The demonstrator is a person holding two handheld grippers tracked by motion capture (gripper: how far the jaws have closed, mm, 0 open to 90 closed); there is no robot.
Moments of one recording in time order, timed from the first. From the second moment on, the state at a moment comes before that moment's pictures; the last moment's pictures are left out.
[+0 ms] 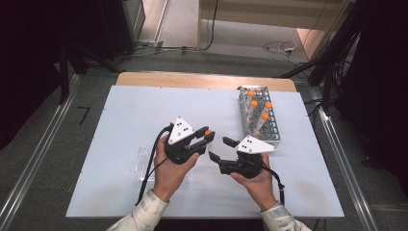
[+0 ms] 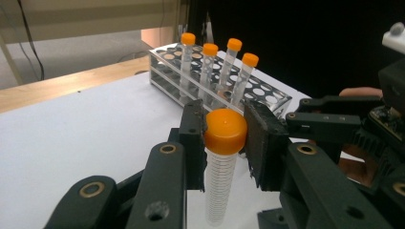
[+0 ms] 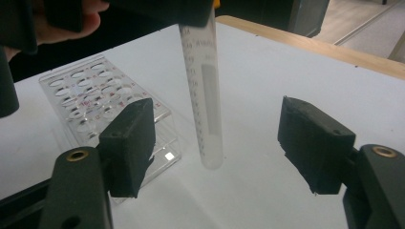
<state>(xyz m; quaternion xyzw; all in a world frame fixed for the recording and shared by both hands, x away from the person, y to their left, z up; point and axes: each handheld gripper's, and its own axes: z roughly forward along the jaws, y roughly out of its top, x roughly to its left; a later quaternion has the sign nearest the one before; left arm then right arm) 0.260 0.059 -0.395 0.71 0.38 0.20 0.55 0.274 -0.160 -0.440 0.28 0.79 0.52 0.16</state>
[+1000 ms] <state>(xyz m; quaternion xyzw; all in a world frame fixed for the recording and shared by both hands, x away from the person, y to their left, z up) 0.232 0.131 -0.387 0.69 0.42 0.25 0.53 0.272 -0.169 -0.446 0.29 0.79 0.51 0.16</state>
